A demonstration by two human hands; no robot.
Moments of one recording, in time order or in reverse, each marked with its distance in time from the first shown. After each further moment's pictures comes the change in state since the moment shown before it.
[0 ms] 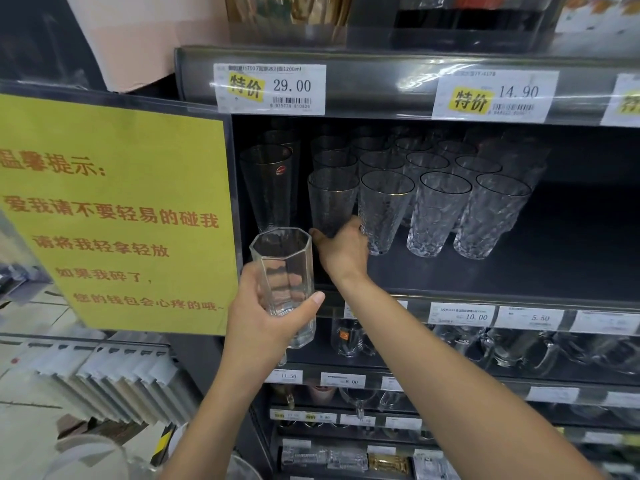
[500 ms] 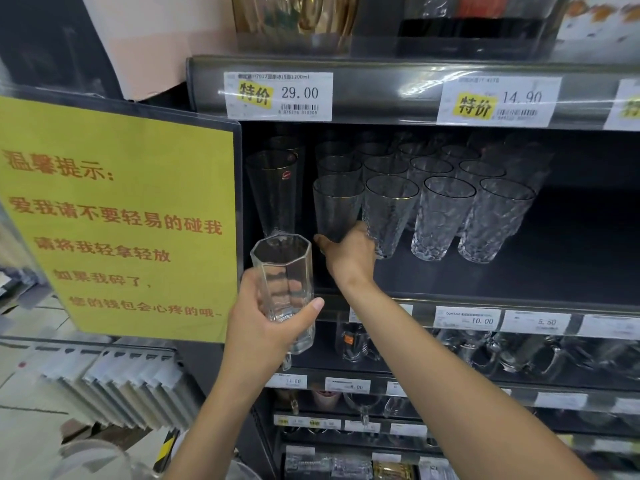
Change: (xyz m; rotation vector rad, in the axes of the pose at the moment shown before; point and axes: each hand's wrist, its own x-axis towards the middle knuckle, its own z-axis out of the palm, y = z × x) left_hand -0.002 -0.001 -0.008 0.031 0.003 0.021; right_hand -0.005 -0.002 -0.001 -0.034 0.020 0.023
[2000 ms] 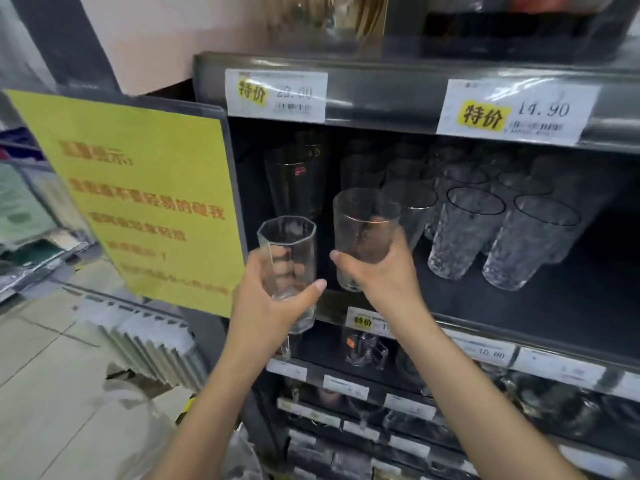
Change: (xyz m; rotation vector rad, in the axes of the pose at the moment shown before) left_hand 0.006 0.015 0.032 0.055 0.178 -0.065; right_hand -0.014 0.027 -0.070 0.327 -0.283 -0.218
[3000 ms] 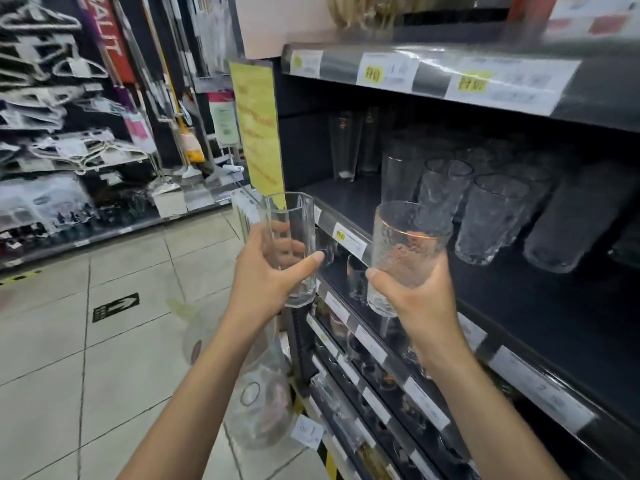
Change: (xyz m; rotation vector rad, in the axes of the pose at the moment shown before) left_hand -0.214 0.092 0.173 0.123 0.618 -0.061; right_hand -0.080 0.066 -0.239 0.341 -0.612 -0.107
